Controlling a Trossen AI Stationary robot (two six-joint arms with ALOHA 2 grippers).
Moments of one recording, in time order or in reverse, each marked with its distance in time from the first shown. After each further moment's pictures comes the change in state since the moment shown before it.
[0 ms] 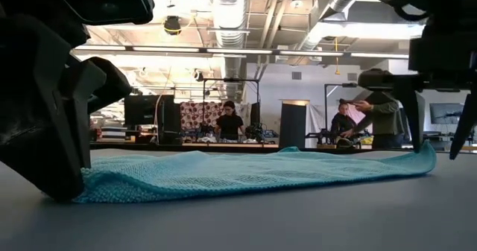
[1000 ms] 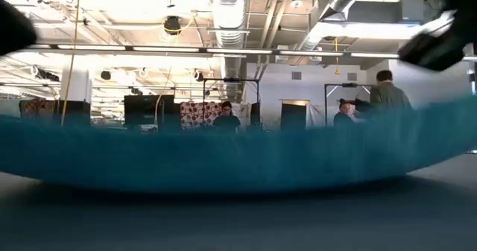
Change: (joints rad) left arm -0.179 -0.132 0.001 -0.178 -0.069 -0.228; right arm 0.138 -0.001 0.182 0.093 -0.358 0.781
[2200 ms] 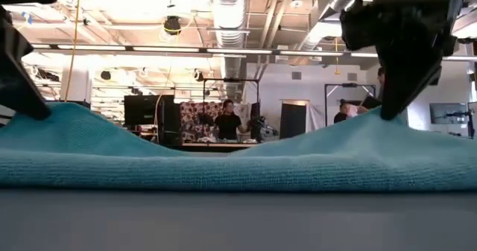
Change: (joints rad) left arm -0.018 -0.104 -0.177 -0.282 -0.387 -0.388; right arm -0.139 0.003 -0.057 0.029 0.390 0.620
